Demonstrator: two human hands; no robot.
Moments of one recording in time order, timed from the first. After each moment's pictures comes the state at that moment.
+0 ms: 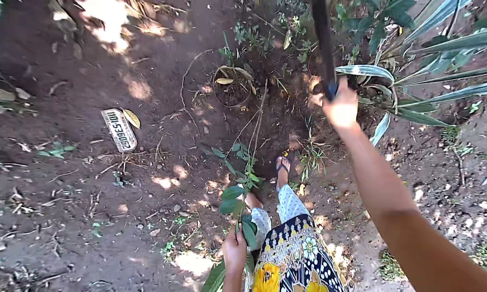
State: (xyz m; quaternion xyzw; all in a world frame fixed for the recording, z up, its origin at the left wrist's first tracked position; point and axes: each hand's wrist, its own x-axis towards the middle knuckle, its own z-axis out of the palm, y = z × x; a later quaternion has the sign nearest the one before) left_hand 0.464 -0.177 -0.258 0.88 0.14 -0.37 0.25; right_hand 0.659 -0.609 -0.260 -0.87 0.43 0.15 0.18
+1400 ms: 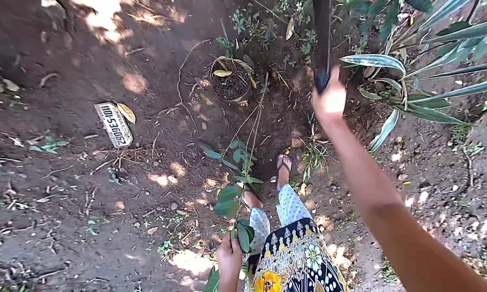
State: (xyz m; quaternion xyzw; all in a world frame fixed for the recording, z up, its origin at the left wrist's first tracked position) left_hand 0.447 -0.164 -0.267 0.89 0.14 -0.34 0.28; right_hand 0.657 -0.588 -0.319 -0.88 0.41 0.08 0.20
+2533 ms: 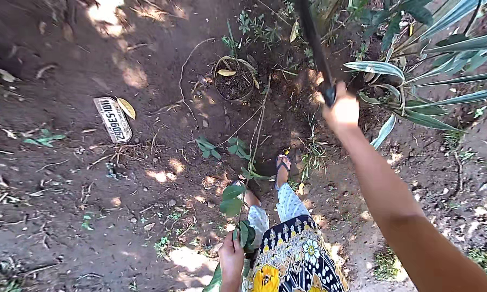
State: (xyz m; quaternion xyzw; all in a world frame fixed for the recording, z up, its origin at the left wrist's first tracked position) left_hand 0.446 -0.167 -0.257 0.87 0.17 -0.37 0.27; right_hand 0.655 -0.593 -0.273 -0.89 0.39 0.20 0.16
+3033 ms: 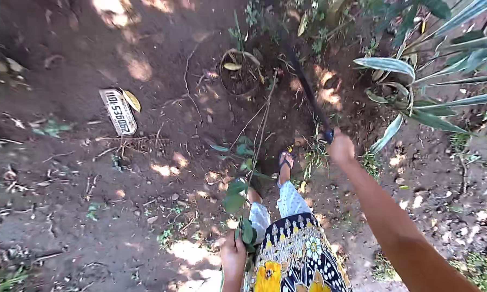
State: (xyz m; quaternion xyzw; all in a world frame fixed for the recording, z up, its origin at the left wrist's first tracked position) left_hand 0.447 -0.162 -0.254 0.88 0.16 -0.37 0.25; right_hand 0.567 -0.578 -0.329 -0.81 0.42 0.38 0.15
